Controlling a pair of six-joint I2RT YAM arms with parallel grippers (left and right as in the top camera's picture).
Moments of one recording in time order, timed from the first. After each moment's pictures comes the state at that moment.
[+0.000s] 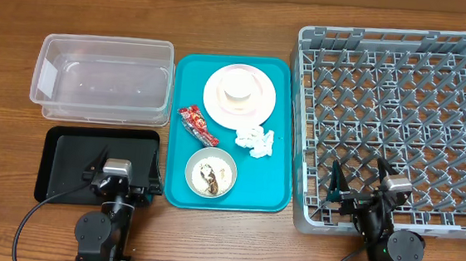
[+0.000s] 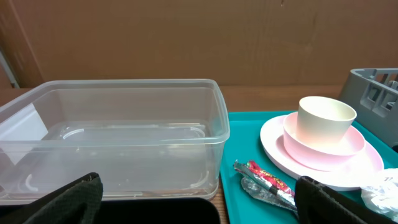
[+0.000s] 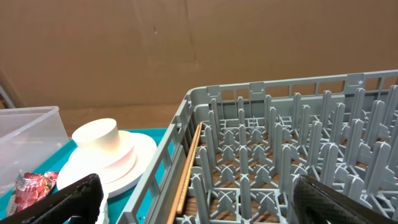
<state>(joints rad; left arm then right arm) 0.02 0.02 0.01 -0.07 0.06 -0.02 0.15 0.01 0.02 -0.03 -0.04 0.15</state>
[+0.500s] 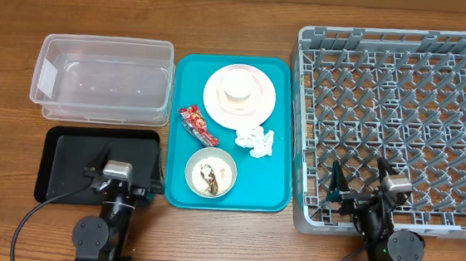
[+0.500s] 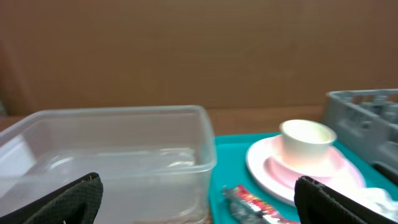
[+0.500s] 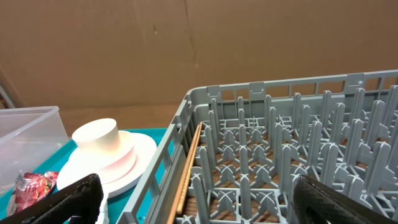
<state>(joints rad) 0.02 0.02 0.01 0.02 0.14 -0.02 0.15 0.01 0.02 -0.03 -0.04 0.15</state>
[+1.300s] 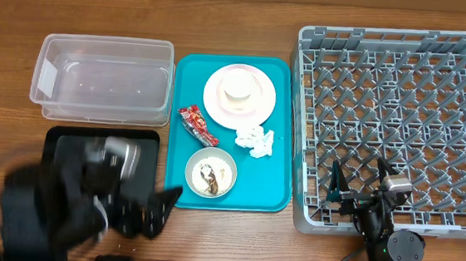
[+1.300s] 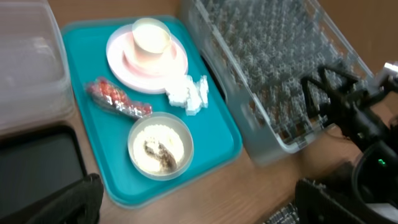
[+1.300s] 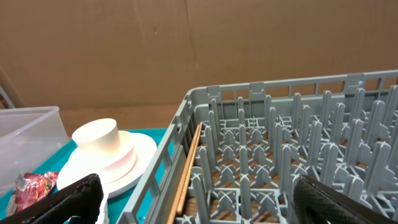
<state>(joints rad) 0.02 0.76 1.27 -1.32 0.58 0.05 0.15 0.01 0.02 -0.04 -0.04 0.15</state>
